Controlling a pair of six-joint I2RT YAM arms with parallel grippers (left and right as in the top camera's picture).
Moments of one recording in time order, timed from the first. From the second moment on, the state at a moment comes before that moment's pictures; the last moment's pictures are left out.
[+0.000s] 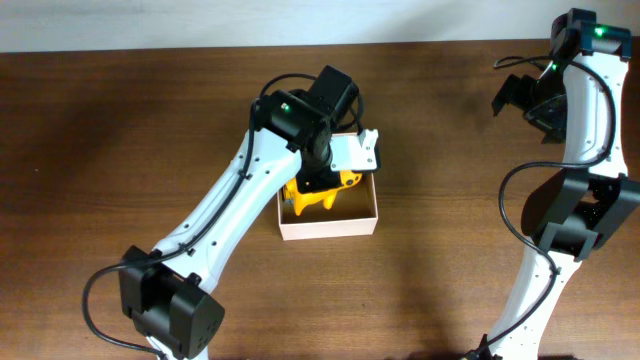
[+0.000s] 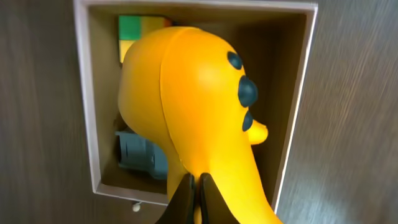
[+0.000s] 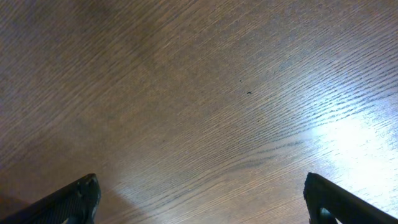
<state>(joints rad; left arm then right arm) -0.60 1.90 1.88 -1.30 0.02 0.88 -0.27 2.36 2.41 -1.53 -0.03 0.37</state>
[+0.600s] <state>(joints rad) -0.60 1.90 1.81 -1.20 -0.02 0.94 -0.27 2.36 2.41 -1.53 -0.03 0.37</state>
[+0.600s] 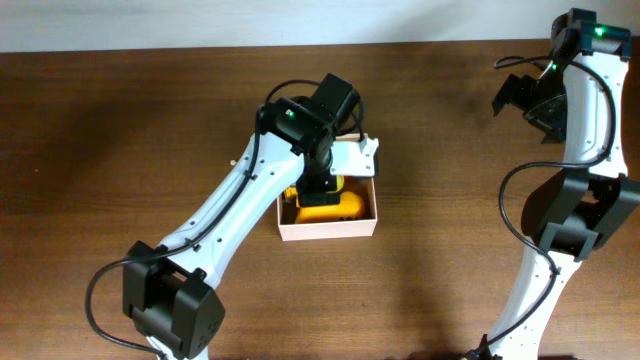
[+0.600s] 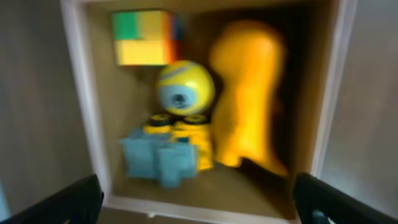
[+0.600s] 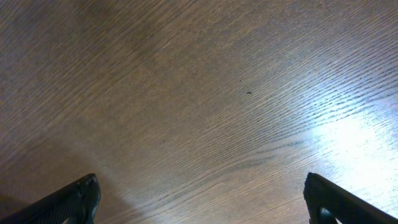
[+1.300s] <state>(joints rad) -0.13 1.94 2.03 -1.22 -0.09 -0.16 -0.27 2.36 2.41 -1.53 -0.03 0.37</state>
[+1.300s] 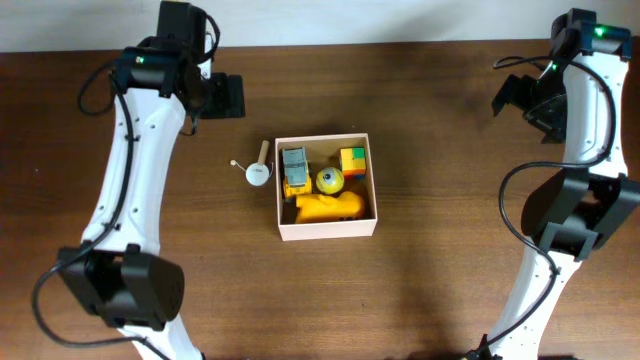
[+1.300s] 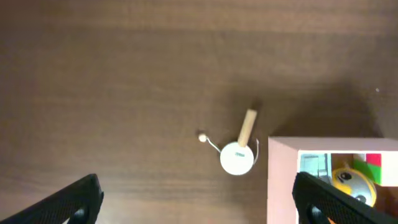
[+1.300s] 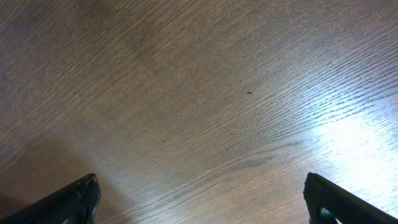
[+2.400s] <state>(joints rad) -0.17 2.28 2.03 -1.18 -0.01 -0.08 -0.27 2.36 2.41 -1.53 -0.03 0.37</state>
